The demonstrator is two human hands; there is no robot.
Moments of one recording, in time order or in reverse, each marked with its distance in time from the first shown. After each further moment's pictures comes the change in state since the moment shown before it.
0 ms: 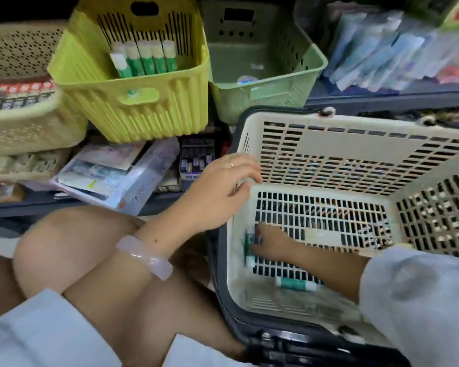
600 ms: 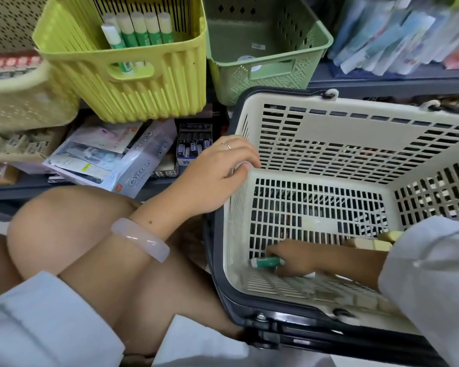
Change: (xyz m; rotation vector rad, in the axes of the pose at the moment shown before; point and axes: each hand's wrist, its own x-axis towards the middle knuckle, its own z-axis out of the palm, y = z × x) left_hand -0.001 -0.002 0.001 -0.033 0.009 0.004; right_hand -0.038 0.042 -0.001 -0.413 -0.369 -0.228
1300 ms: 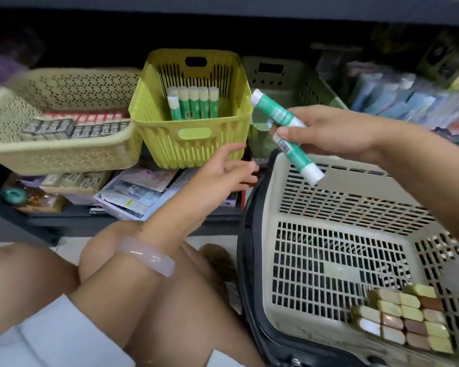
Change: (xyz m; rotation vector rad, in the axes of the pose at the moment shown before) left_hand -0.003 0.009 -0.069 -0.787 0.179 -0.459; right_hand -0.114 -0.094 -0.236 0.557 0.619 -0.381
